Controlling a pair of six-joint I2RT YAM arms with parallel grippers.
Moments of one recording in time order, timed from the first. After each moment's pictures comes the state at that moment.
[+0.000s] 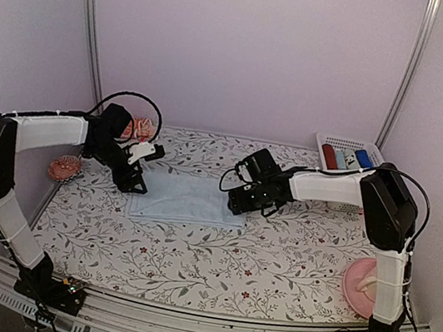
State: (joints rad) left arm -0.30 1.65 1.12 -0.65 0.31 0.73; right arm 0.76 2.16 1.52 -0.33 0.09 0.24
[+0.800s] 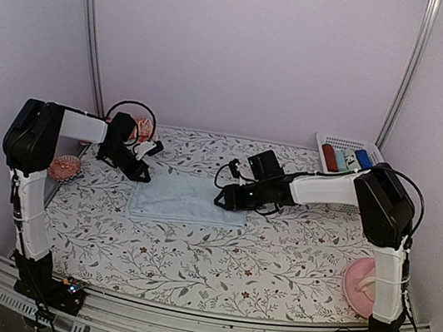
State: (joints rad) left arm -0.18 2.03 1.34 -0.47 0.40 0.46; right arm 0.73 2.18 1.47 -0.08 -0.31 0.39
